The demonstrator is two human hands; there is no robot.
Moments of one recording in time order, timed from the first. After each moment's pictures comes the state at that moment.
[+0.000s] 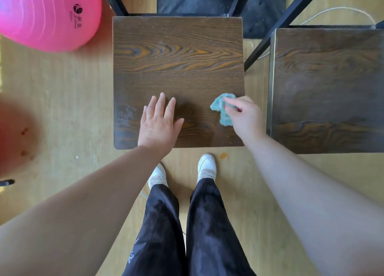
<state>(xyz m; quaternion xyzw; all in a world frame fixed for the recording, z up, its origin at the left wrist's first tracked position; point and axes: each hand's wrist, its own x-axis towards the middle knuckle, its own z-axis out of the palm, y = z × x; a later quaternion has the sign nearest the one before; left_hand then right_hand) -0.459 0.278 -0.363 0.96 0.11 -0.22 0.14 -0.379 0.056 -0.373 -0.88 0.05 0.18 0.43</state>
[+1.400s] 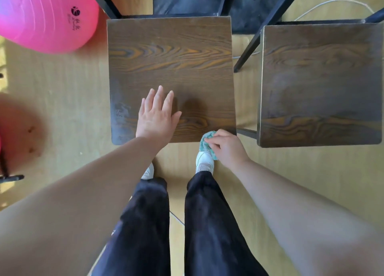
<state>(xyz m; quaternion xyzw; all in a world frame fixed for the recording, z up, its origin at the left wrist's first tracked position) -0.446 0.261 -0.340 0.96 0.10 -0.23 0.11 -0.463 0.027 -0.386 -0.89 -0.13 0.29 0.32</state>
